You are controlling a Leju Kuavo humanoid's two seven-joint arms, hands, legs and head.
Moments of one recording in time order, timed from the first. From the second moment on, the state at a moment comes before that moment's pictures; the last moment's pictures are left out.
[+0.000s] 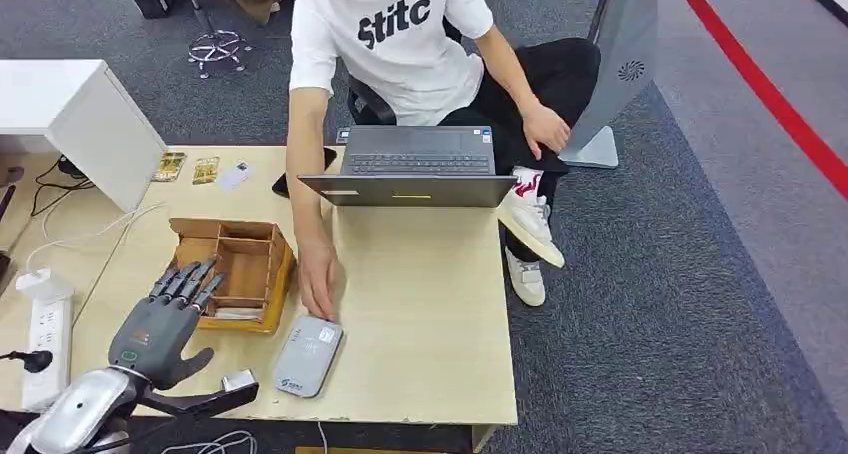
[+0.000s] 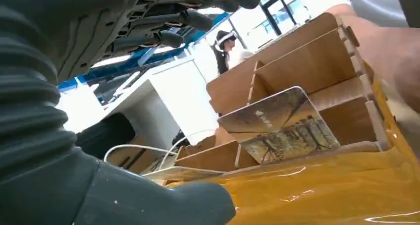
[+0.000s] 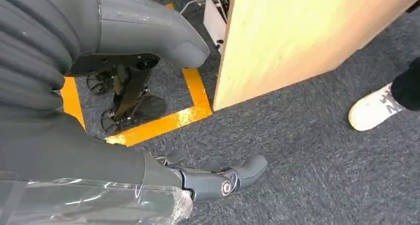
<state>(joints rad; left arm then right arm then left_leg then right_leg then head) 0.10 0.42 -0.14 -1.69 -1.36 -0.05 -0.07 0.32 0.34 -0.60 -1.25 0.06 0.36 -0.06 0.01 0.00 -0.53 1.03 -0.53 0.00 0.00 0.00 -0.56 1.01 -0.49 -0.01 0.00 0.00</state>
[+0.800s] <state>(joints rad) 0.04 0.30 -0.14 -1.61 -1.43 -0.10 -0.04 0.30 0.34 -0.58 -1.24 0.08 0.35 -0.06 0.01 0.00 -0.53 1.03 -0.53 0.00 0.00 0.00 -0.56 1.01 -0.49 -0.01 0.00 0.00</state>
